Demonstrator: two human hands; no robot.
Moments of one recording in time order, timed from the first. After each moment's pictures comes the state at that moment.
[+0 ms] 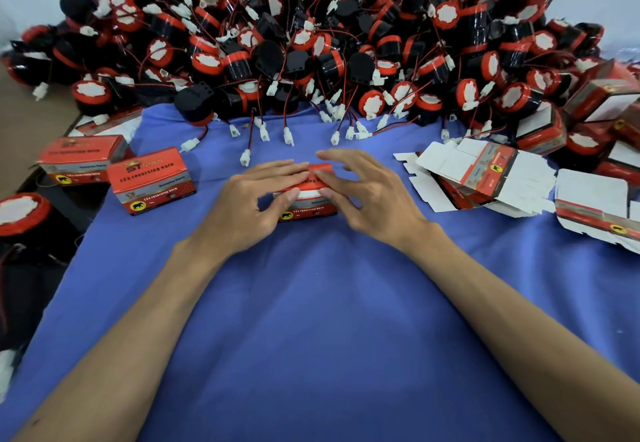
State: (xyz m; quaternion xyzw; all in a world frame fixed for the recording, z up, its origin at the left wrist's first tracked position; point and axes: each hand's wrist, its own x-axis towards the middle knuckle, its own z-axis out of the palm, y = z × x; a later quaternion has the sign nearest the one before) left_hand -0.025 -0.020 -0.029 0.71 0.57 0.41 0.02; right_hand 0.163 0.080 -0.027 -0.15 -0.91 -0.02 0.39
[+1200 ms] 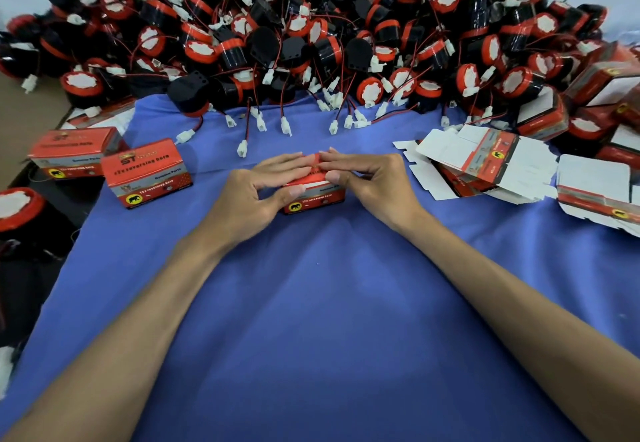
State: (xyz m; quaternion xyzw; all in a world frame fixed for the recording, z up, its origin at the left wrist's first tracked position) left_hand -0.018 -0.023 -0.026 0.68 0.55 0.45 0.16; right_hand 0.160 0.078 -0.030 -0.24 -0.79 0.38 0.41
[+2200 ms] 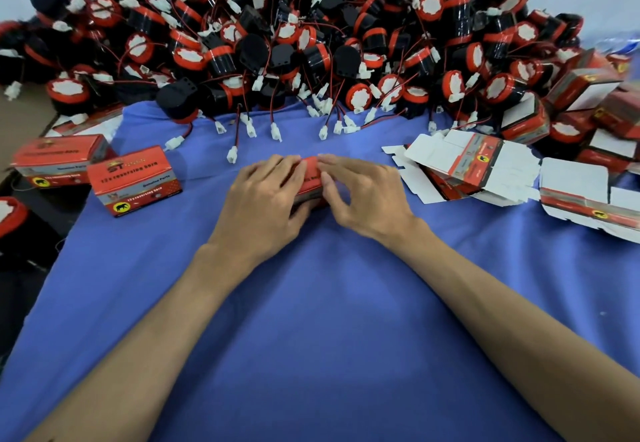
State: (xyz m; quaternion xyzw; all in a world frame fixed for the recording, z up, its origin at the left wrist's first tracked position) left_hand 0.010 -0.018 -0.028 0.70 0.66 0.18 -0.22; right_hand 0.160 0.068 -0.028 -0.24 -0.86 -0.01 0.44
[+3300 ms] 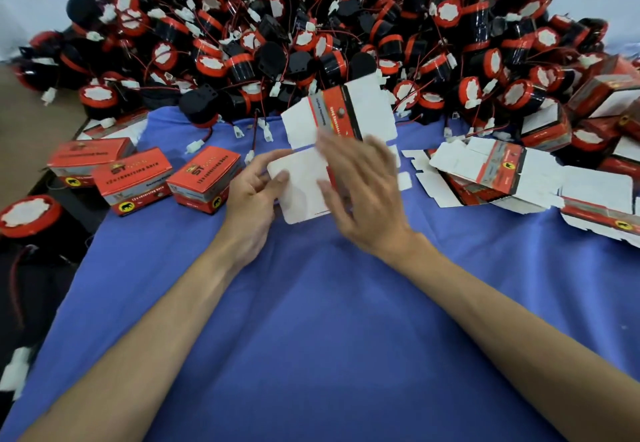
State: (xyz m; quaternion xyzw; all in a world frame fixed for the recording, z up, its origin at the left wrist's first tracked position) left_hand 0.004 -0.016 -0.025 0.39 0.51 0.67 0.36; right_hand 0.145 0.056 -0.027 -0.17 -0.85 -0.08 0.50
